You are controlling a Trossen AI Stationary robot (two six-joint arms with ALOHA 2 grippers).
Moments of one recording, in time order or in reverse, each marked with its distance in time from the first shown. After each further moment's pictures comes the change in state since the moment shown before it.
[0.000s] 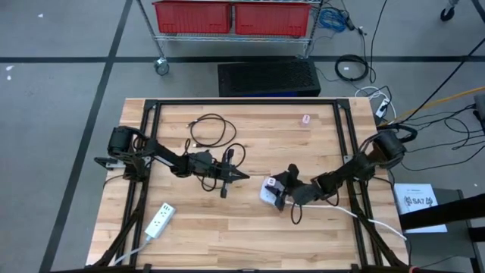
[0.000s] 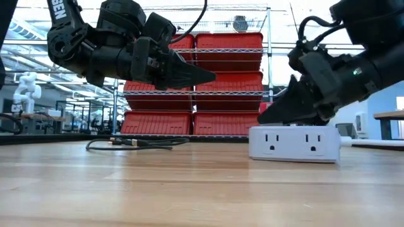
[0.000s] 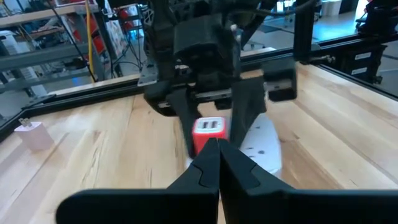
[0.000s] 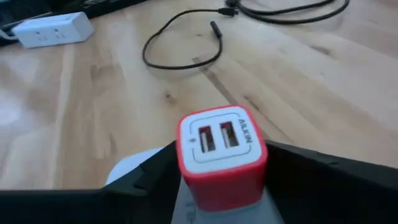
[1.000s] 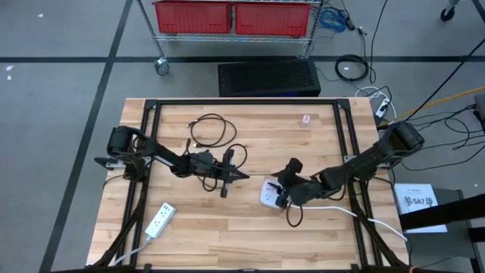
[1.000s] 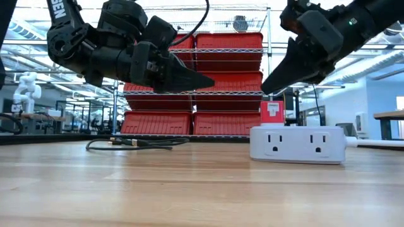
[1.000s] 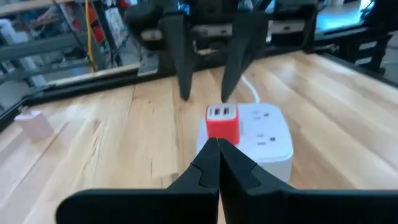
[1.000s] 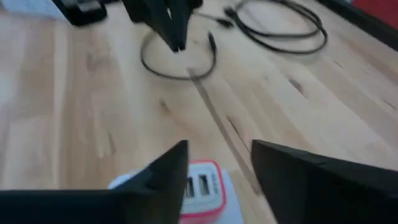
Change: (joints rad) left arm 0.000 -0.010 0.000 -0.057 -0.020 0.000; right arm -0.002 -0.249 0.239 -0.669 -0.010 -0.081
